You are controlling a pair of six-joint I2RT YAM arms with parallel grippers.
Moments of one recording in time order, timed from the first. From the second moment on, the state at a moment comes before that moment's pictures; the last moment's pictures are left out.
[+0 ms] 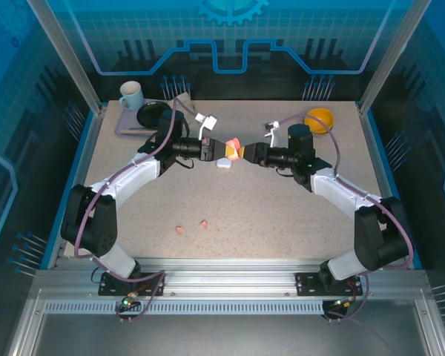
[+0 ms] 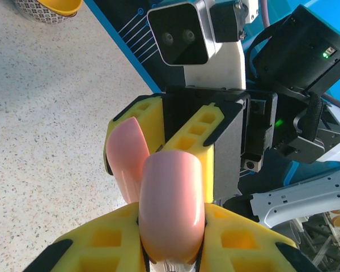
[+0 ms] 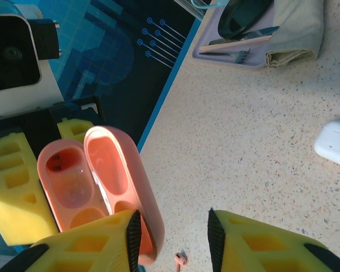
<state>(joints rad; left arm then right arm) -0.34 1.62 1.18 0.01 1.05 -0.51 0.34 1.49 0.94 0.16 -0.77 0.70</state>
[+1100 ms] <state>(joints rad) -0.31 1.60 1.23 -0.18 1.03 -0.39 0.31 1.50 1.22 -0.25 -0.76 0.42</state>
